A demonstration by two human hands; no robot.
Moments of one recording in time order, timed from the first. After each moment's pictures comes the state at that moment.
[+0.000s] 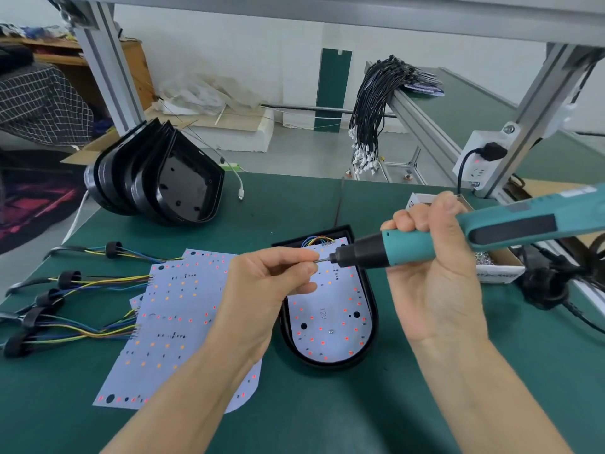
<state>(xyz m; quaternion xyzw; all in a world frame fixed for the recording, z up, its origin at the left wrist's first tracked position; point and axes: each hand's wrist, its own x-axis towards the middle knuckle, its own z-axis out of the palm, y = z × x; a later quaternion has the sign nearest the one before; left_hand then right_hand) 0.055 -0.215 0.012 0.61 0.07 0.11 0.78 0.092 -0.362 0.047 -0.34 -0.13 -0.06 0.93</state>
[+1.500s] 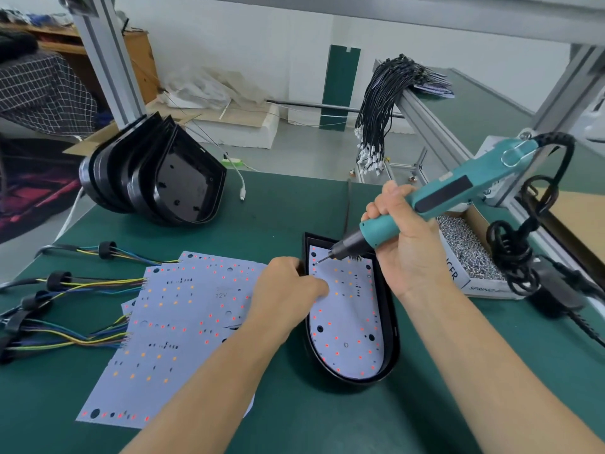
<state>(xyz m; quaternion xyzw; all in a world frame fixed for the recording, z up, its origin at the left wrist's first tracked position) 0.108 -0.222 -0.029 0.79 0.18 0.01 0.59 0.170 -0.351 0.023 -0.43 -0.11 0.00 0.90</state>
